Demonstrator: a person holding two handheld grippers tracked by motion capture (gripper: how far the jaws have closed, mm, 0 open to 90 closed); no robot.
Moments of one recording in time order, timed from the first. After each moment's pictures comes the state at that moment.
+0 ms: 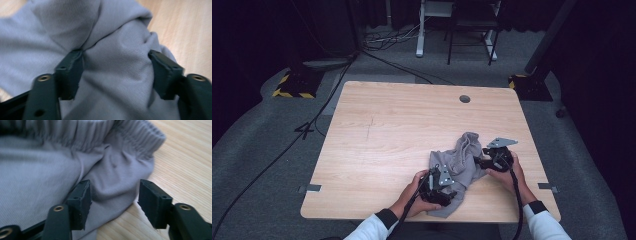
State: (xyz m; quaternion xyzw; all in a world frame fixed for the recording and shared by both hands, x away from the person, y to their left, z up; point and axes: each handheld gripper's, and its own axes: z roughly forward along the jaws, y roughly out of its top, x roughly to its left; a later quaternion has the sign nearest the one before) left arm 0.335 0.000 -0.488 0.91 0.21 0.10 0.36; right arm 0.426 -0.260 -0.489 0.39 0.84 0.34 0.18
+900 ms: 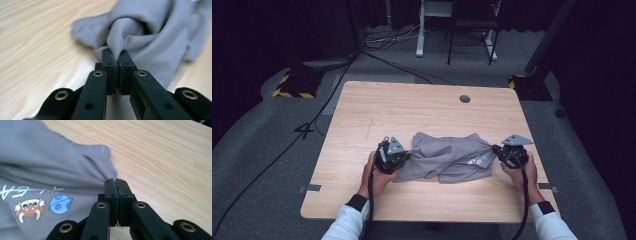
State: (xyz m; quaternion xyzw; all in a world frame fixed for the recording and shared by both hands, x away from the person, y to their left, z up) left arm 0.392 0.135 -0.462 0.83 0.36 0.15 0.40; right arm 0.419 -0.296 -0.464 0.42 0.80 0.33 0.27
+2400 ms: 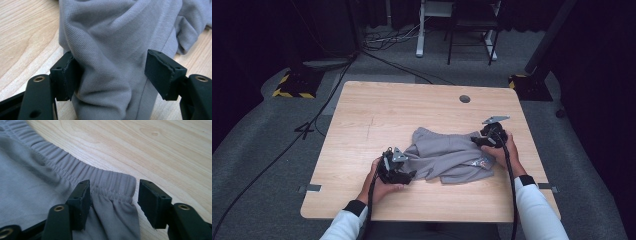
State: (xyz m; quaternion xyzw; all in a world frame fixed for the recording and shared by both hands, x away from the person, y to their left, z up) left arm 0.379 0.119 -0.498 0.85 0.36 0.12 0.36; right arm 0.508 -0.255 -0.480 0.42 0.84 0.31 0.18
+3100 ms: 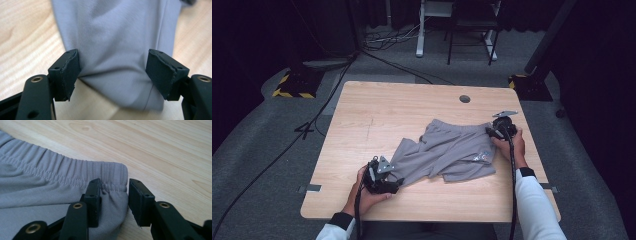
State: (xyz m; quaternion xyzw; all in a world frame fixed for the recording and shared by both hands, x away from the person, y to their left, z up) left arm 0.339 0.154 -0.500 0.85 0.37 0.14 0.35; right arm 0.538 -0.295 -0.488 0.48 0.79 0.27 0.26
